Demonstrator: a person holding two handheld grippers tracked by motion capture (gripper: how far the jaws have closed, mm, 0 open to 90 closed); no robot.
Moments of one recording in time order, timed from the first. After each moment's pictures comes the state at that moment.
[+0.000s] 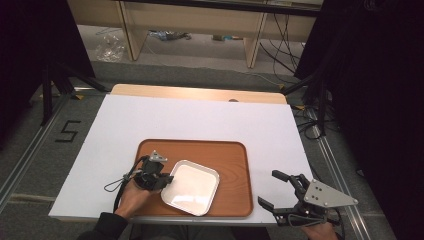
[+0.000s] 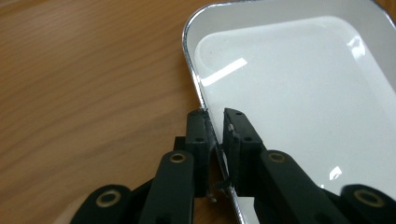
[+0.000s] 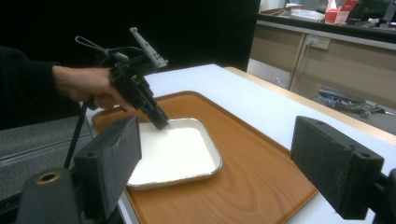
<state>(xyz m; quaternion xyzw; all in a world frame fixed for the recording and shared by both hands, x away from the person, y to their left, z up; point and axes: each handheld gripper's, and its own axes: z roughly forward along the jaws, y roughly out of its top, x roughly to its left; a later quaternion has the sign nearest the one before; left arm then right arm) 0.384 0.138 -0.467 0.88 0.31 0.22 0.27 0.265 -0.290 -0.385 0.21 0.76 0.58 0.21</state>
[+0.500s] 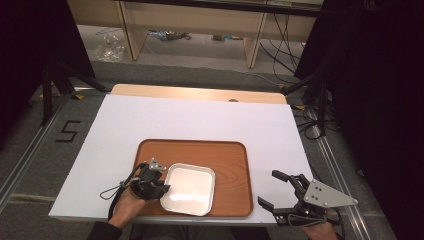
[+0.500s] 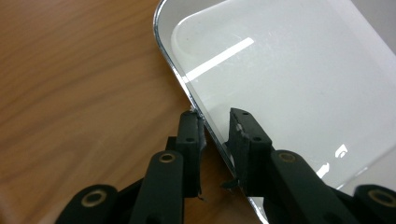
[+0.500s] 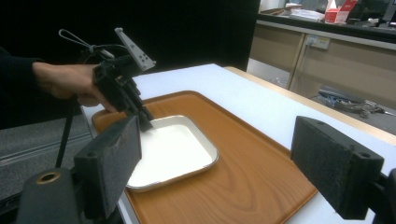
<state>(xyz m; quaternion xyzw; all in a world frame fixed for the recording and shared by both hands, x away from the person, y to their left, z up) 0.359 0.138 -0.462 0.88 0.33 0.24 0.23 0.265 -0.290 -0.385 0.21 0.76 0.58 0.21</state>
